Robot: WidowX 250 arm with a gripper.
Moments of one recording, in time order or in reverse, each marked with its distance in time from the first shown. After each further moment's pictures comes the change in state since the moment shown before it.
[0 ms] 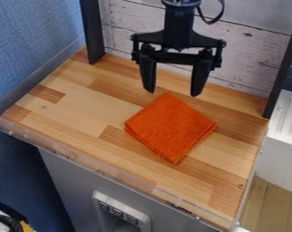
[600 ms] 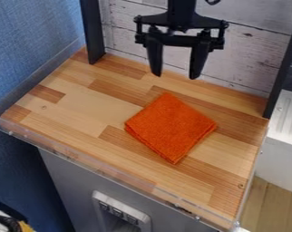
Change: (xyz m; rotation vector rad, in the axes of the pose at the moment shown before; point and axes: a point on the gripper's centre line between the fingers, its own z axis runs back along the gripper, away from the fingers) arm 0.021 -0.003 0.001 -0.009 -0.004 0.007
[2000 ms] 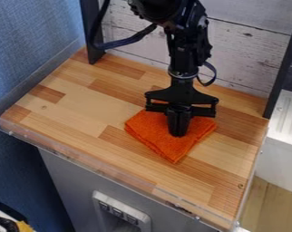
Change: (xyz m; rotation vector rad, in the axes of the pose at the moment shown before) arm 0.008 -0.007 -0.112 -0.016 -0.001 -0.019
